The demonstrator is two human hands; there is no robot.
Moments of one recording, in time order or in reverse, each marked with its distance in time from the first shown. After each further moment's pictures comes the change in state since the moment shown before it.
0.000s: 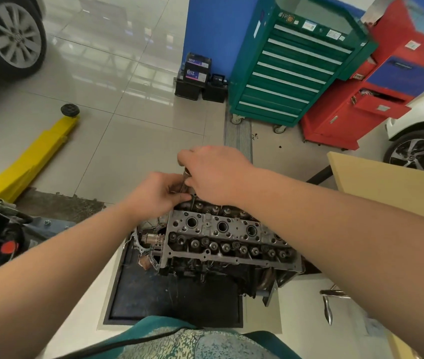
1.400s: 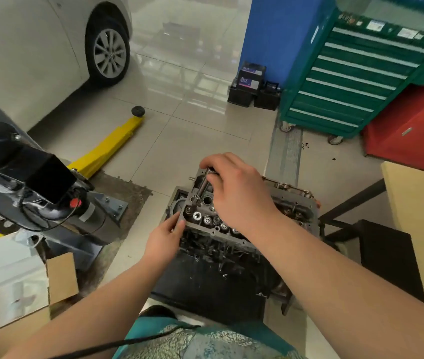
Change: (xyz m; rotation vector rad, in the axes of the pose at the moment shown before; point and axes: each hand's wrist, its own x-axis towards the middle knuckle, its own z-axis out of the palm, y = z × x) left_hand -0.138 -0.005 0.139 -0.287 0.472 -0.688; right_hand -0.110 -0.019 0.038 0.629 0.473 0.013
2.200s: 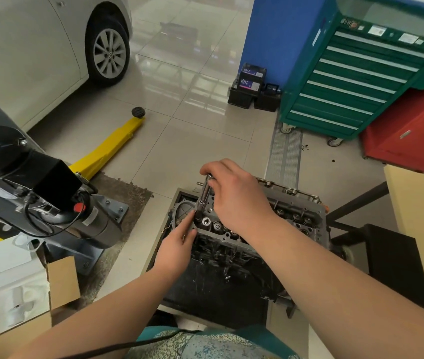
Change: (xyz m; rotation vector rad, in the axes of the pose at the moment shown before) left_hand 0.004 -0.006 -0.003 0.127 -0.052 0.171; right_hand 0.021 -0.004 0.032 -0.028 -0.023 -0.009
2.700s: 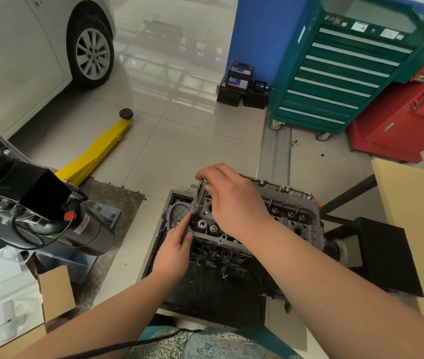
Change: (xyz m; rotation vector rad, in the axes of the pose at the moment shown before) left_hand 0.003 0.000 0.003 -0.048 -0.028 0.025; right_hand -0.003 0.003 0.001 -0.040 0.020 -0.049
